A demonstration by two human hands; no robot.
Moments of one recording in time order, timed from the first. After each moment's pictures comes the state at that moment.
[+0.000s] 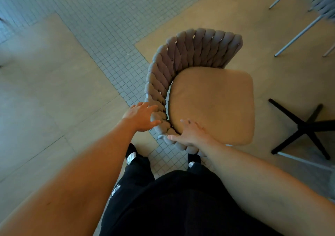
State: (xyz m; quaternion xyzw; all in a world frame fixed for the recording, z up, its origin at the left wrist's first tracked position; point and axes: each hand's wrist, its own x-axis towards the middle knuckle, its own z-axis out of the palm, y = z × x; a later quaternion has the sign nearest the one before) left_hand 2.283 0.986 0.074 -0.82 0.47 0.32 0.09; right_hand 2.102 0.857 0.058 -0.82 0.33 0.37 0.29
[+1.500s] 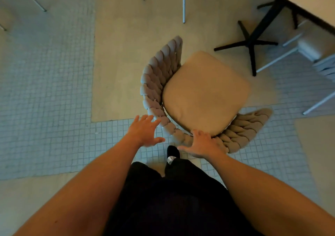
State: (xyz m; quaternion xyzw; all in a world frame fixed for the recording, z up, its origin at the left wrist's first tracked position) left_hand 2.538 0.843 0.068 -0.46 0.82 0.20 0.28; right_hand 2.303 0.920 0.048 -0.55 0.69 0.20 0.42
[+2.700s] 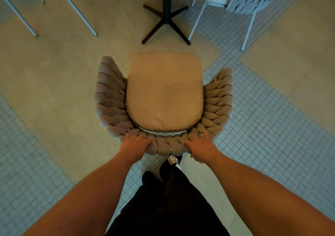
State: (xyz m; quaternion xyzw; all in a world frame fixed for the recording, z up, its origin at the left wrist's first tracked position) left_hand 2.506 0.726 0.019 -0.13 0.90 0.06 0.40; right_hand 2.341 0.925 0.027 -0.49 0.77 0.21 0.36
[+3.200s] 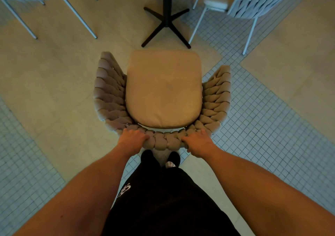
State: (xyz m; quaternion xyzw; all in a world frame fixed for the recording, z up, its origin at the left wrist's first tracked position) left_hand 2.448 0.692 0.020 -0.13 0.90 0.03 0.41; right_hand 2.283 0.895 0.029 -0.51 0.76 0.20 0.35
